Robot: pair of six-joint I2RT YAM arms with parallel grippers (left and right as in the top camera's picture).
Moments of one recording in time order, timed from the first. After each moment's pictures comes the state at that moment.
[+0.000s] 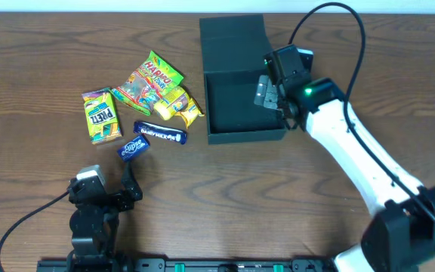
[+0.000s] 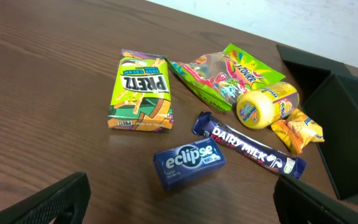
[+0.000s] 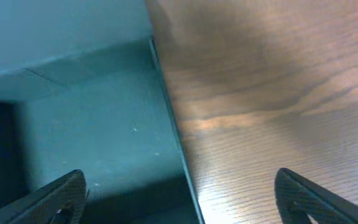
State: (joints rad) left arm 0.00 0.01 0.14 -0.49 -0.08 -0.28; right arm 0.41 1.71 1.39 -0.78 0.31 0.54
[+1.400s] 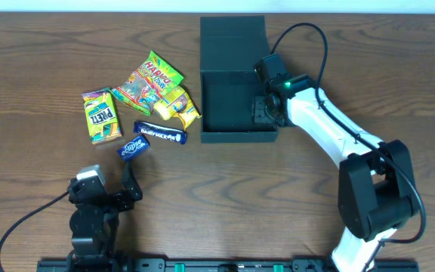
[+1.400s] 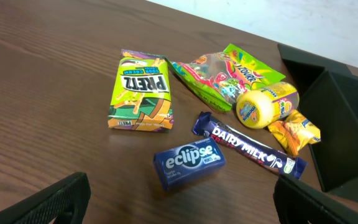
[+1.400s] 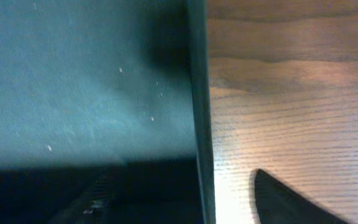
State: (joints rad) left arm 0.00 0.01 0.14 -0.50 -0.08 -0.28; right arm 0.40 1.92 1.40 -0.81 0.11 0.47
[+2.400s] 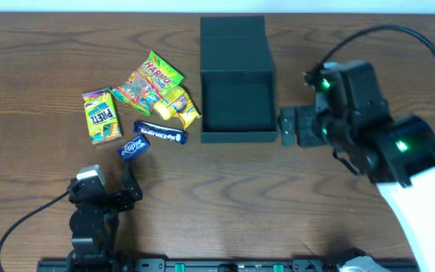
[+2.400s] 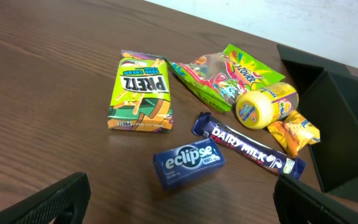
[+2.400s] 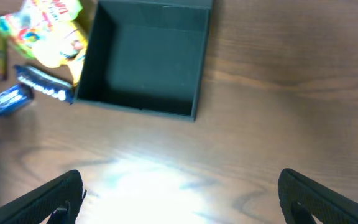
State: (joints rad) left arm 0.00 0.01 0.14 -0.49 -0.08 -0.28; right arm 0.40 1.26 1.51 -1.21 0.02 0.25
